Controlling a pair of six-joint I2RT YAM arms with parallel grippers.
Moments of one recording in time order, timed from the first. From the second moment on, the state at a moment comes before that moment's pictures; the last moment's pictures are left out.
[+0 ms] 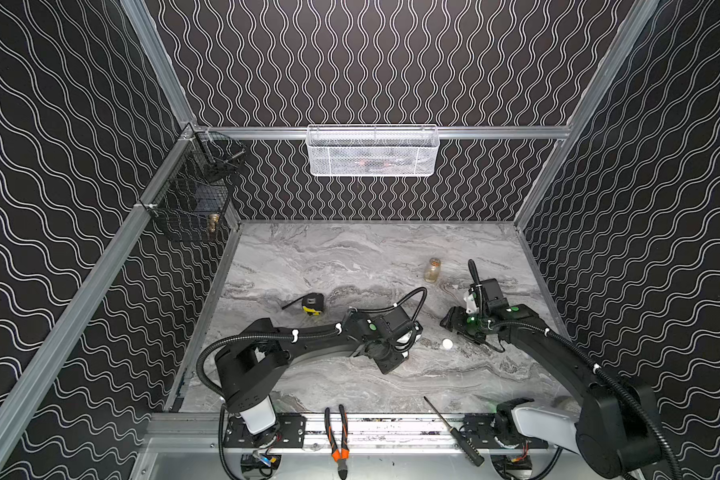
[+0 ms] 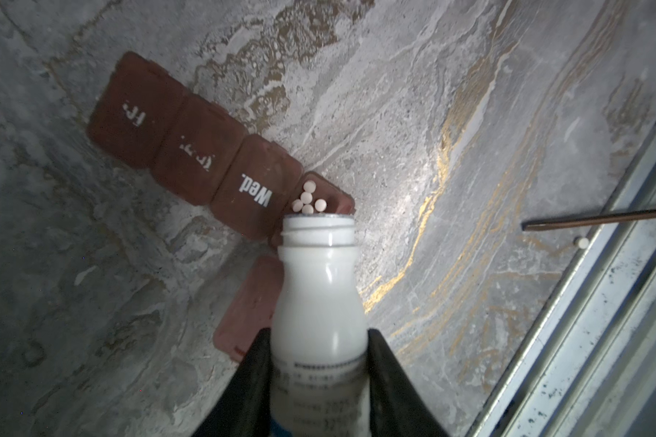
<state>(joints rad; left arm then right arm) -1.07 1.68 1.08 -0.60 0.04 -0.02 0.26 1.22 0.72 -0.63 -0.25 0.63</state>
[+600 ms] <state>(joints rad) -1.07 1.47 0.82 -0.27 0.05 -0.02 0.26 1.22 0.77 -0.67 -0.25 0.65</state>
